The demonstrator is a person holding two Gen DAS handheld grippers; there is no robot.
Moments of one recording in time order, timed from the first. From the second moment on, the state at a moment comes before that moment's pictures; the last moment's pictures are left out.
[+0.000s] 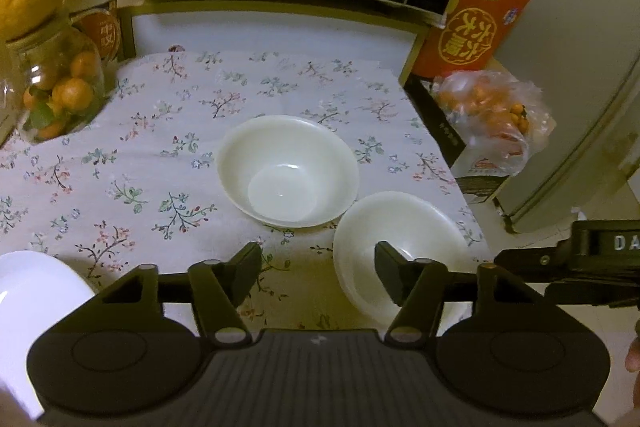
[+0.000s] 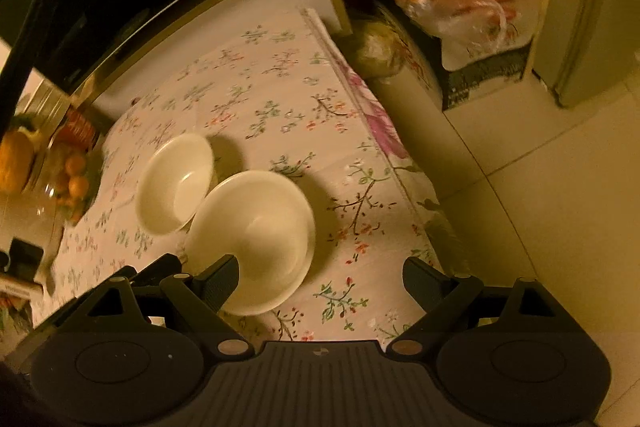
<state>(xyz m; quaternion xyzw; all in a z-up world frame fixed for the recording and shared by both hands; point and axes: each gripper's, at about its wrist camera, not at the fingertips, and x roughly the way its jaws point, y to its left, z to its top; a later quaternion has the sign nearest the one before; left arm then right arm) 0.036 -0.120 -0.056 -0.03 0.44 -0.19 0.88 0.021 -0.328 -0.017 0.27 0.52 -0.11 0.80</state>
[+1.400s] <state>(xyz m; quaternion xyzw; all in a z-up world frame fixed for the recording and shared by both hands) 0.046 -0.147 -0.082 -0.03 0.47 -0.21 0.86 0.045 -0.308 -0.049 0.24 0.54 -0.08 0.80</state>
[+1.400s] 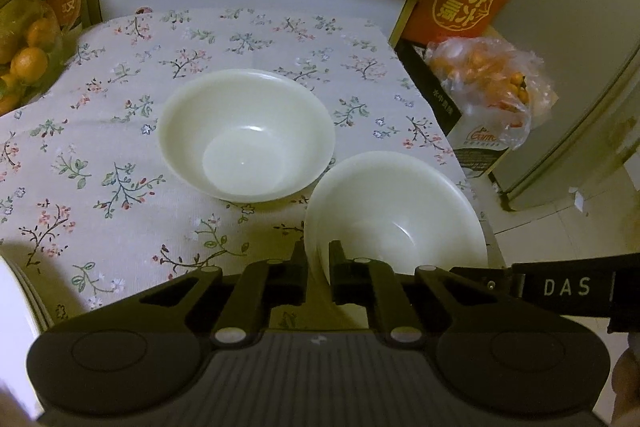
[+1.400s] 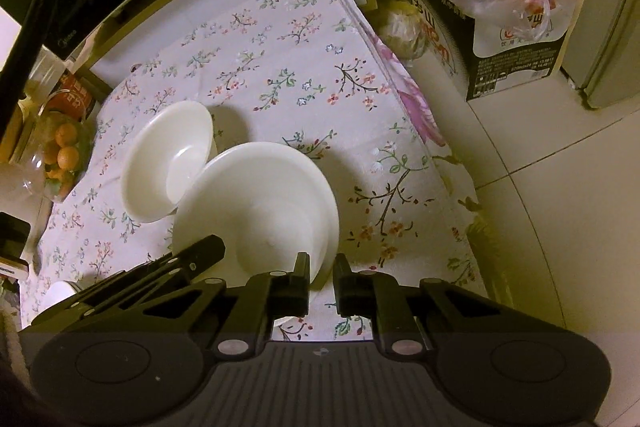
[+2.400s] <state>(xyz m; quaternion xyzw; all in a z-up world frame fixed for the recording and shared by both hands) 0.019 -0.118 -0.040 -0.06 0.44 -0.21 0.87 0.028 -0.295 -0.001 0.23 0.49 -0.07 0.84</state>
